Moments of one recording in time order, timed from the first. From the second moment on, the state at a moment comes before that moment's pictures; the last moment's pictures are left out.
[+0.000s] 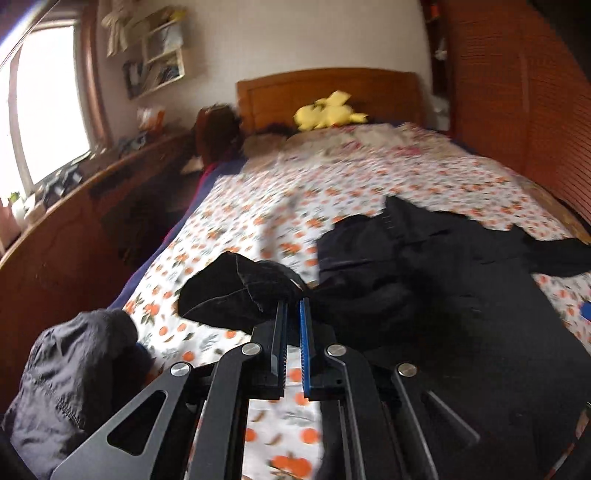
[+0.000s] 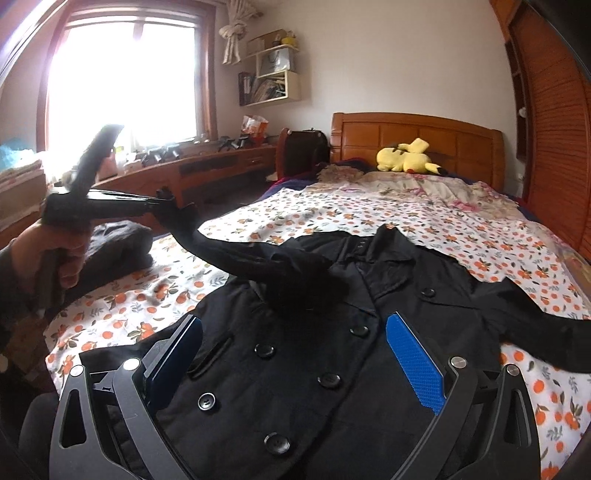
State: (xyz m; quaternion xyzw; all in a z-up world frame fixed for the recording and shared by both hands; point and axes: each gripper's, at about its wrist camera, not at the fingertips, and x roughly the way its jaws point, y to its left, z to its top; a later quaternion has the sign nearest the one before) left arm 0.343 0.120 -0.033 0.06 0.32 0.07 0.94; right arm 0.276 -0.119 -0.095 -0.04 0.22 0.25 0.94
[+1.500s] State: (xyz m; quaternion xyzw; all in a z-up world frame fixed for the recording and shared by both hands) left arm 0.183 0.109 -0.077 -0.02 0.25 0.04 0.97; right arm 0.224 -0.074 -0.123 -0.14 0.29 0.23 0.92
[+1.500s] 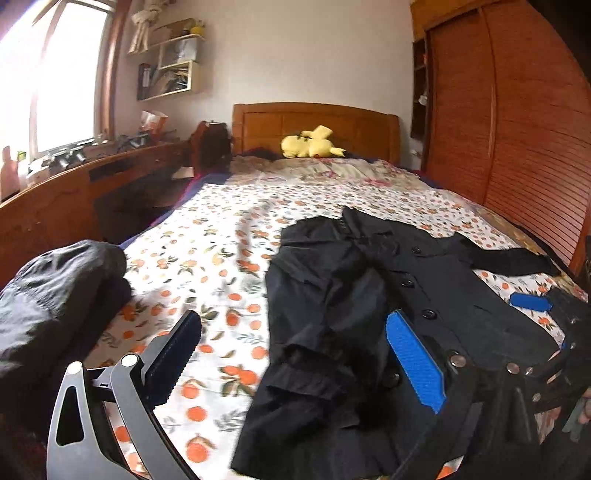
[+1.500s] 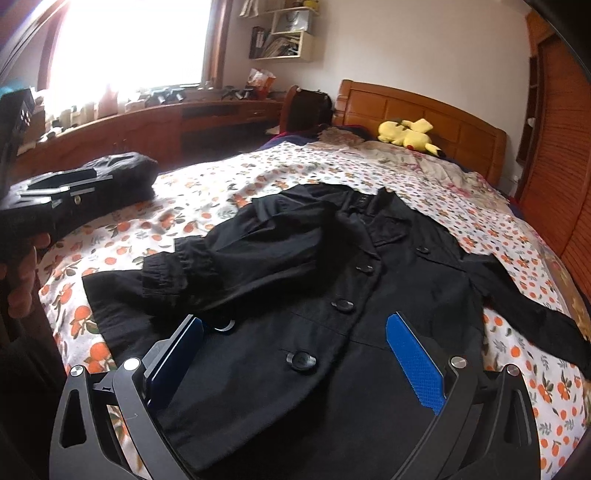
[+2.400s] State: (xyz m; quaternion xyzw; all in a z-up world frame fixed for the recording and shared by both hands) left arm 0.158 0.168 -0.065 -0.03 0.23 0.09 0.97; right arm 0.250 0.086 -0.191 -0.26 0.38 0.35 0.81
